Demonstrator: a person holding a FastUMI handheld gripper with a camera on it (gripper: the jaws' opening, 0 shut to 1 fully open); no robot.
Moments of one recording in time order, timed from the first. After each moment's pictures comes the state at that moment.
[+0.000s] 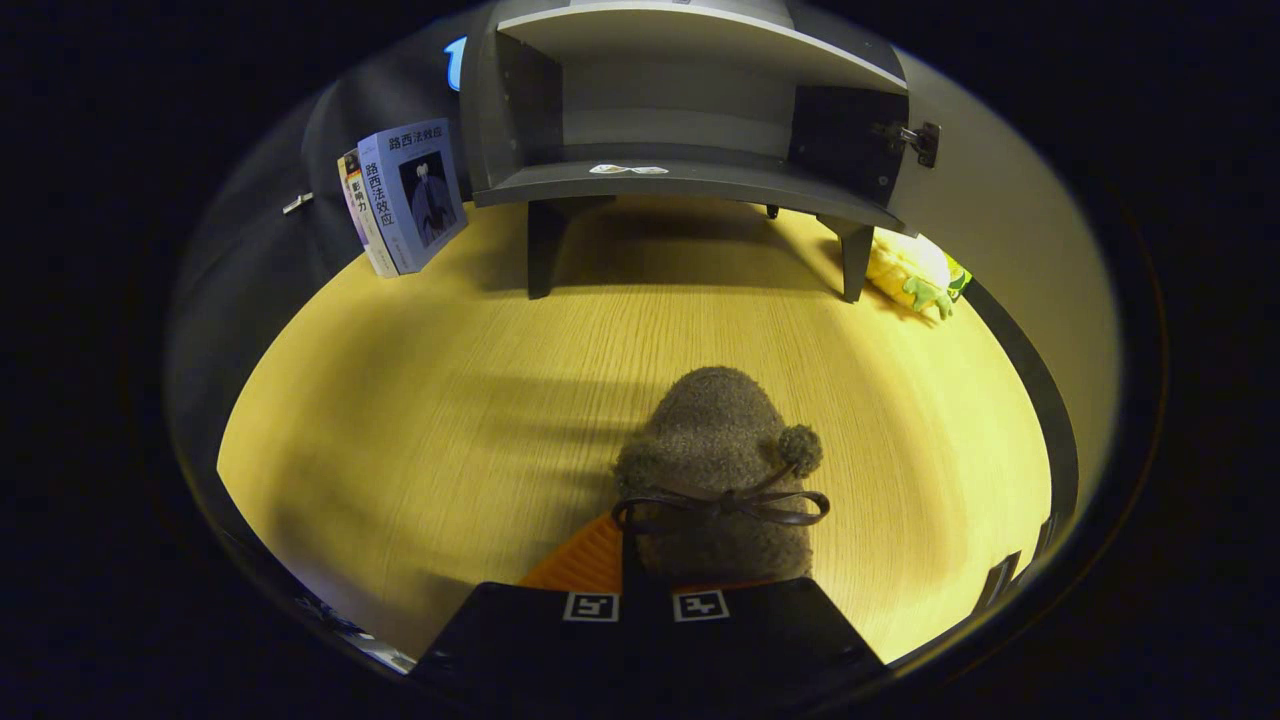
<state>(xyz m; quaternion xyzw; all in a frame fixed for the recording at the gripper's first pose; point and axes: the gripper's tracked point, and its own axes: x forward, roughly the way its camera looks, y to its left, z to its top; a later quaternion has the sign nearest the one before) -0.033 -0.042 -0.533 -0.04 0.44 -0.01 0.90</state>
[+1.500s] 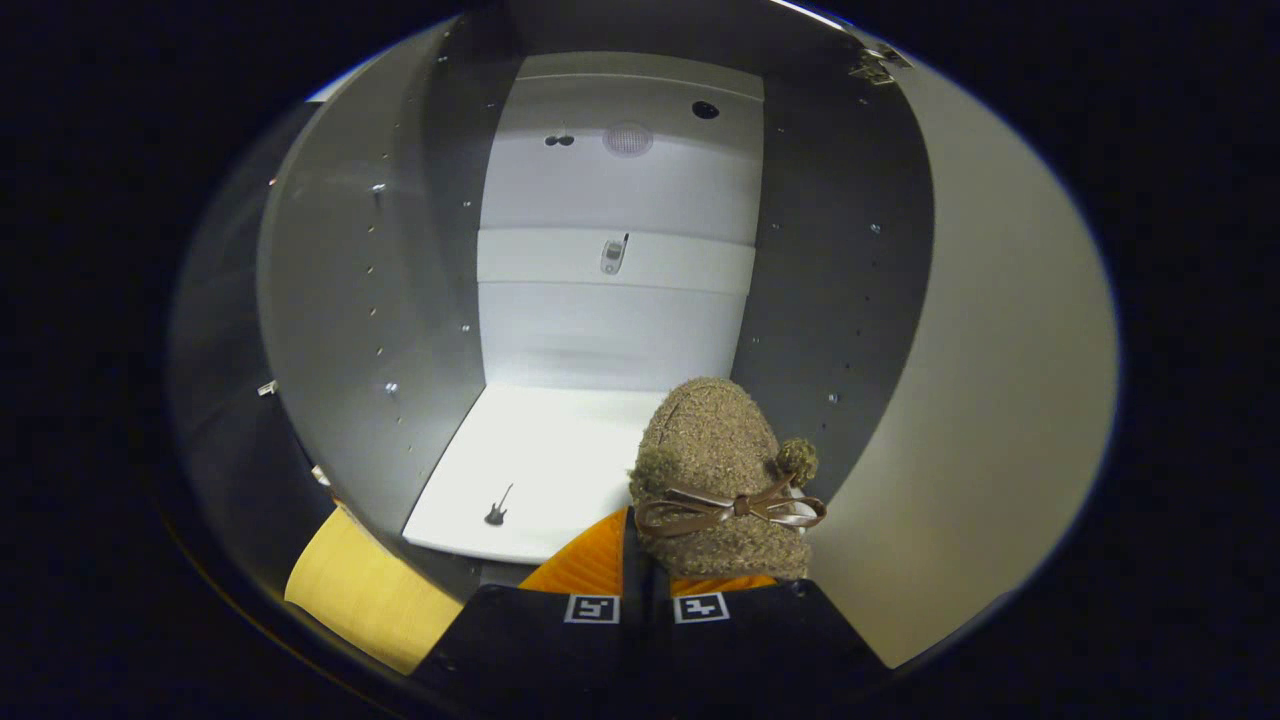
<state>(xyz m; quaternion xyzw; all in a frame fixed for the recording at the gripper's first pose) 0.221 -0.074 -0.142 -0.07 0.21 -0.04 0.98</state>
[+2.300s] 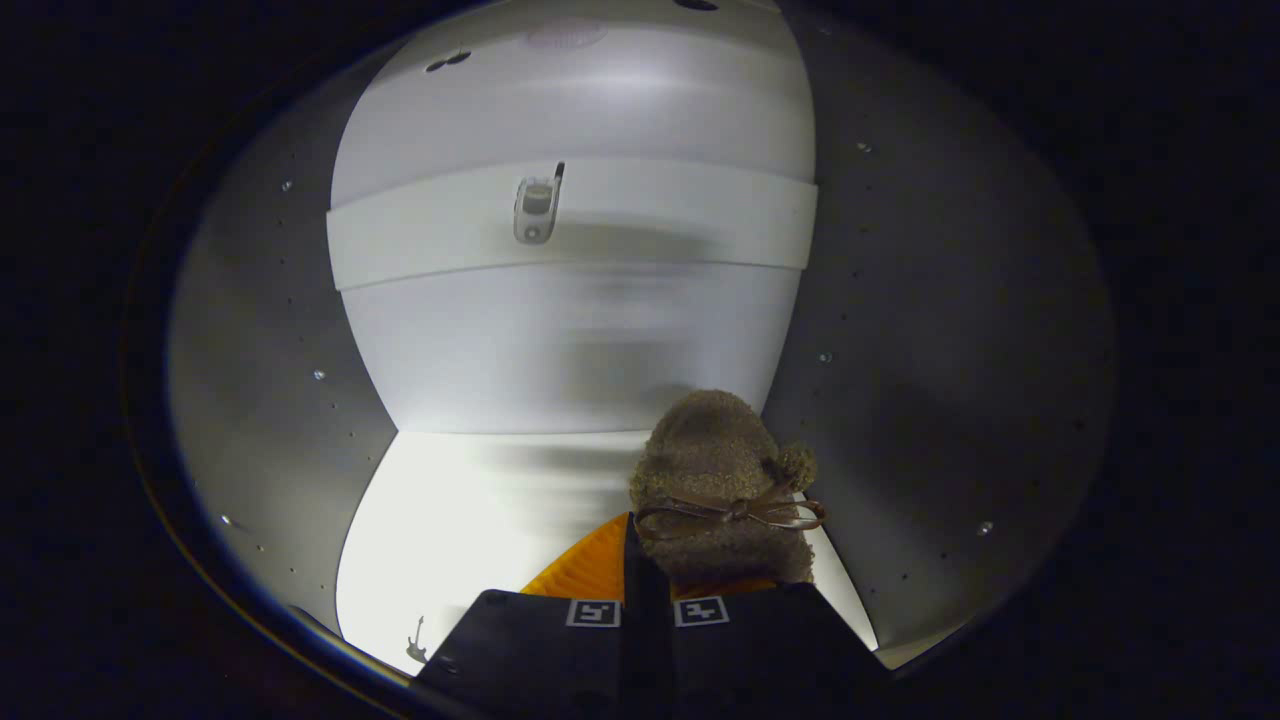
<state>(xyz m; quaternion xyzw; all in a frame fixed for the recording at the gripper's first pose) 0.393 -0.099 -0.204 -0.05 0.29 -0.04 0.96</state>
